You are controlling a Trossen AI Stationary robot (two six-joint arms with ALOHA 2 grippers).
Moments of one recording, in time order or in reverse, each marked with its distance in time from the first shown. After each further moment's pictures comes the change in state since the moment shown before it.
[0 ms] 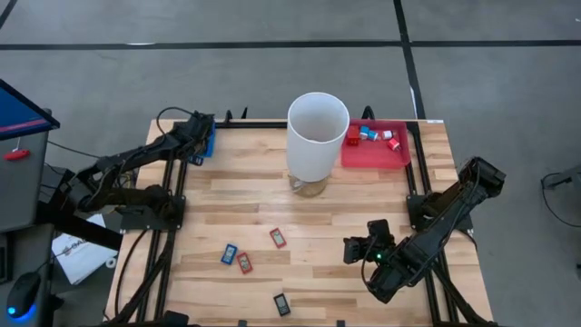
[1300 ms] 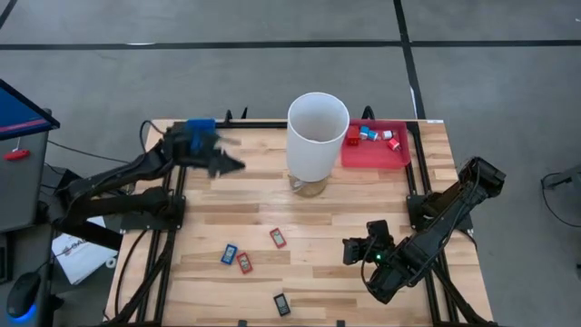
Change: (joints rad) left arm -0.302 -0.370 -0.055 0.297 1.031 1.074; right arm 0.000 0.000 0.000 0.023 0.000 -0.018
